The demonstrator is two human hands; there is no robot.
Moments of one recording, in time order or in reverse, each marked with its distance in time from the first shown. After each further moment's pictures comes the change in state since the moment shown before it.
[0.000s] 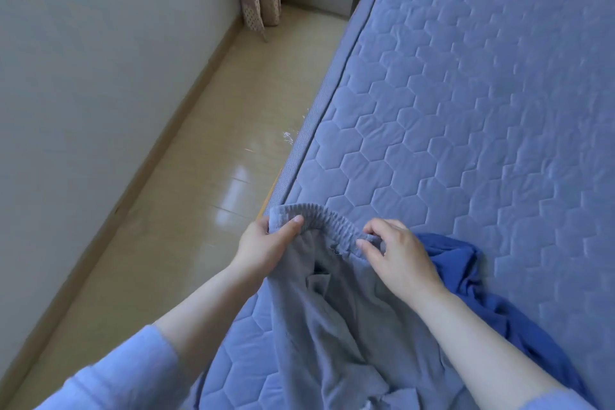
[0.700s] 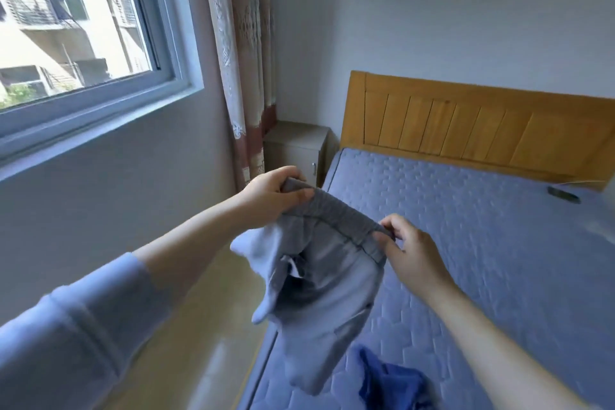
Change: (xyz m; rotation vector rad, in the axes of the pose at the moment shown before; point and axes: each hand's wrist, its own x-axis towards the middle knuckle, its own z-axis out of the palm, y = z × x) left_hand -0.285 0.341 -0.075 0.561 -0.029 0.981; right_hand -0.097 -0.204 -0.324 0.194 0.425 -0.222
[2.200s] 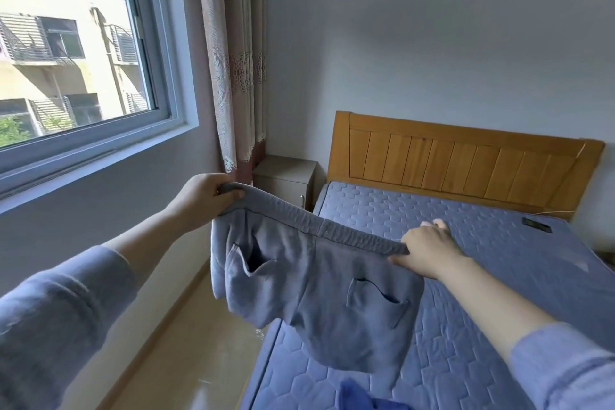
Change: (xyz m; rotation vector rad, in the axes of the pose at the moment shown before) left_hand 0.002 -0.031 -0.087 0.289 0.318 0.098; right_hand 0.042 -0.010 -0.083 -1.106 -0.290 0.116
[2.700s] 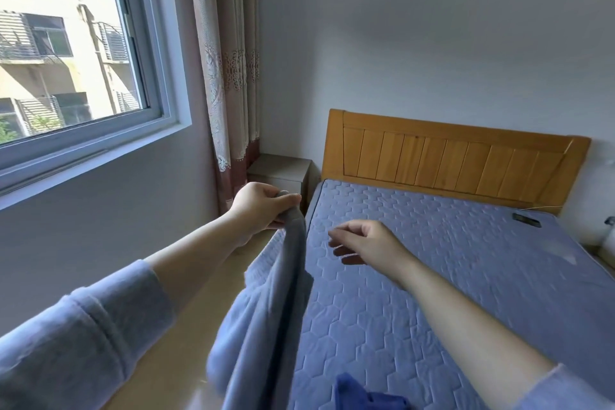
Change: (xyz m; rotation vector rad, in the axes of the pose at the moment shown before) left_hand -0.014 0.086 0.052 -0.655 -0.133 -0.359; right_hand -0.037 -0.078 -0.031 1.413 -0.026 -0.101
